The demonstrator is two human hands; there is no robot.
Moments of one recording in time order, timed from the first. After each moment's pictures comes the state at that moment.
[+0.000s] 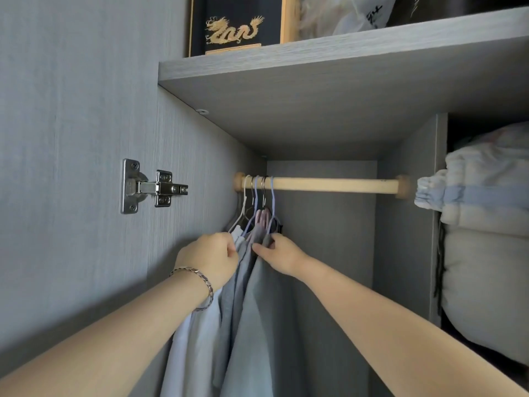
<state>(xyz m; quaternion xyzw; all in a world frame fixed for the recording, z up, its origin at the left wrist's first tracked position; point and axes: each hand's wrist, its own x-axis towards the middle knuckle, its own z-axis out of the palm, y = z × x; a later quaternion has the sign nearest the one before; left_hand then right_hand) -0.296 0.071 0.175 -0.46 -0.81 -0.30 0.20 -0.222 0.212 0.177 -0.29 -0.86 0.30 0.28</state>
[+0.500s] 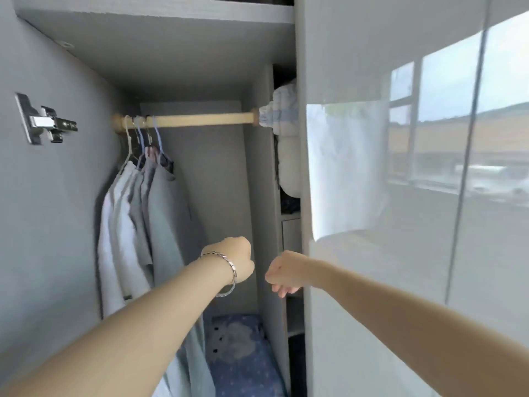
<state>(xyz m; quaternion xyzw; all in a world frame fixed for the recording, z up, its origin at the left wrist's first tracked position) -0.128 0.001 0.083 -0.70 -0.72 -0.06 0.02 0.002 0.041 0.045 -0.53 -0.78 0.30 0.11</state>
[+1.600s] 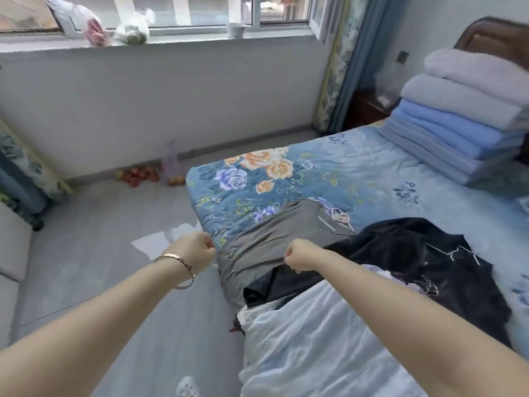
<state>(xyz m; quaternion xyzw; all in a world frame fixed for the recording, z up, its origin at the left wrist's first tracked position) 0.665 -0.509 -0.229 -0.96 0.00 0.17 -0.23 0.673 -0.741 -0.271 -0.93 0.05 0.33 0.18</state>
